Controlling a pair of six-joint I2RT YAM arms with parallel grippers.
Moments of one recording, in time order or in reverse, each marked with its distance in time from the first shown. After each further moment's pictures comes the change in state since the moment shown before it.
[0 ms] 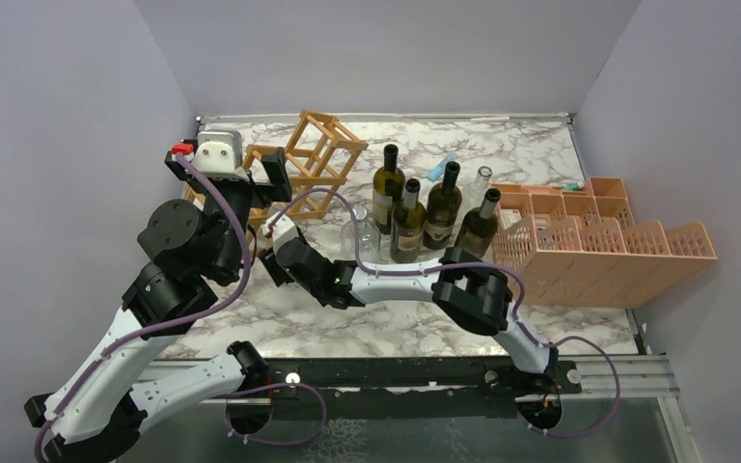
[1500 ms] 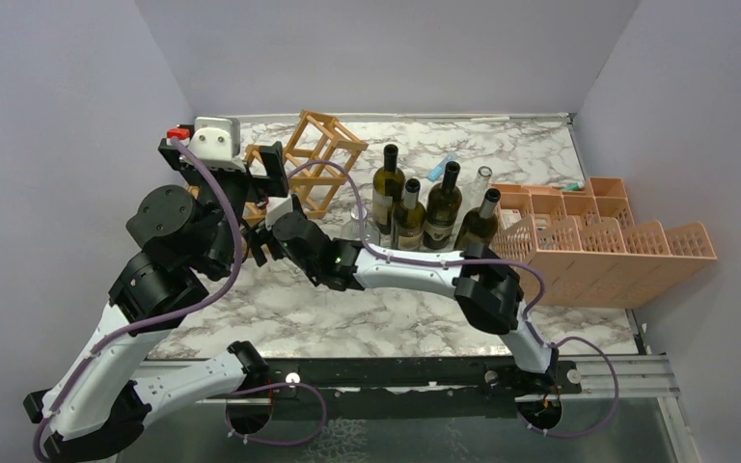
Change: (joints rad) left arm 0.000 0.059 0.146 -0.134 0.012 -0.005; right arm -0.026 -0.024 0.177 -0.072 -0.020 -0.015
